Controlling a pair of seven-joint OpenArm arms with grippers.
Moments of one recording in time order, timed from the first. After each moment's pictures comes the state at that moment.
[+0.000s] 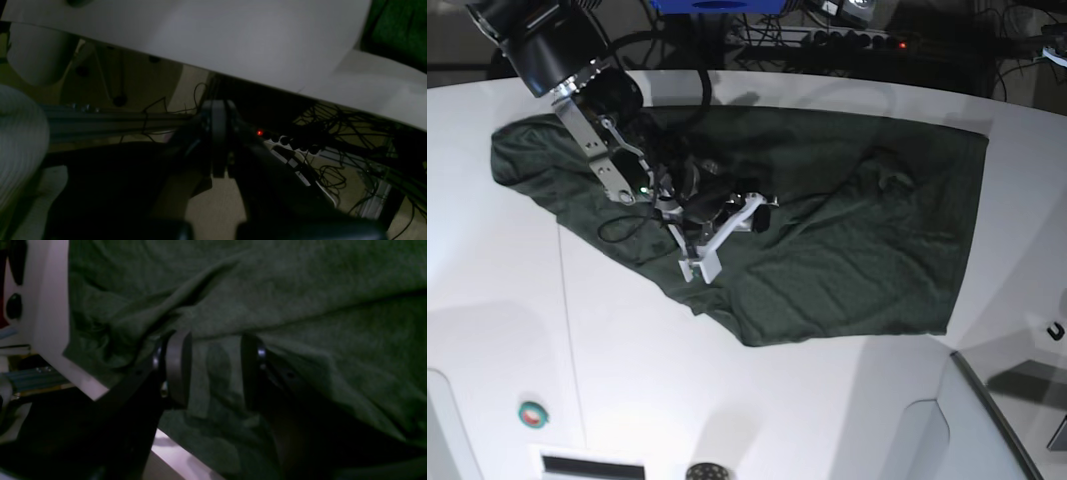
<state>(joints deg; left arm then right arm) 31.6 -14.9 -62.0 86.7 -4.1 -36.1 25.9 5.2 4.2 -32.8 73.5 44.2 -6.4 -31.8</state>
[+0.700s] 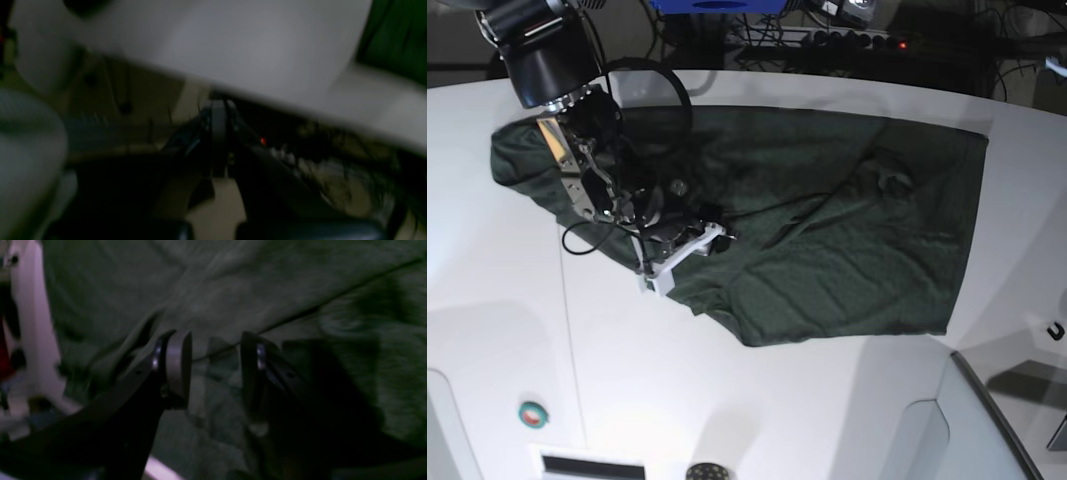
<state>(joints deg) 29.0 -13.4 -62.0 91.8 -3.8 -36.1 26.0 6.0 2.8 -19.9 68.5 44.1 -2.1 -35.4</state>
